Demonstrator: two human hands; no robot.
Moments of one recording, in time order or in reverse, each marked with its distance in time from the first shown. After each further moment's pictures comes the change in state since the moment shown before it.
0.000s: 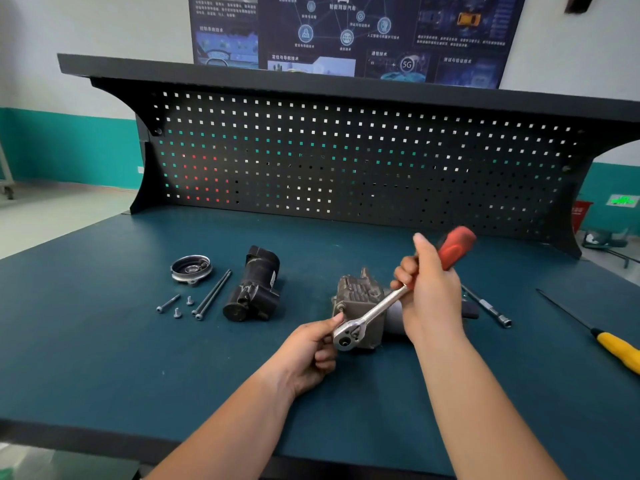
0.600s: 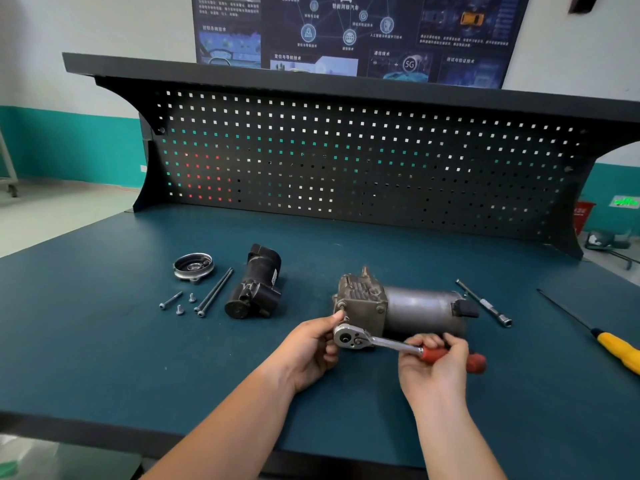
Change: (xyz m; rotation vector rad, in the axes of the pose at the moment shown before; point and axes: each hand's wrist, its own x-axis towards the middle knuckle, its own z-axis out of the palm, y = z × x) left_hand 0.000 0.001 0.002 -0.002 0.034 0.020; right_hand -0.023 0.040 -0.064 0.640 0.382 0.287
